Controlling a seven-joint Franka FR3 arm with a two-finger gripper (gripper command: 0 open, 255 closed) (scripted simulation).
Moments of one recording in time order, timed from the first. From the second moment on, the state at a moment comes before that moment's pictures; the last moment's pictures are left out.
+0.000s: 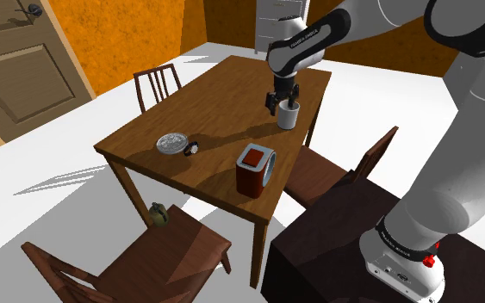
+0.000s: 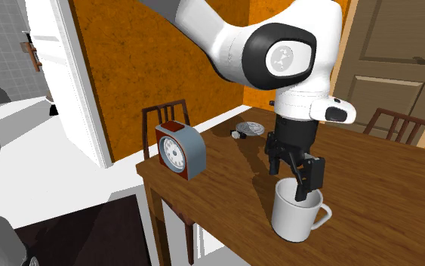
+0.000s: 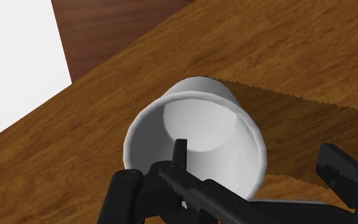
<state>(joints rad) -0.07 0.14 -0.09 -2.07 -0.07 2.20 0.01</state>
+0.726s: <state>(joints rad) -0.07 0.16 -0.09 -2.08 -0.07 2.23 0.01</state>
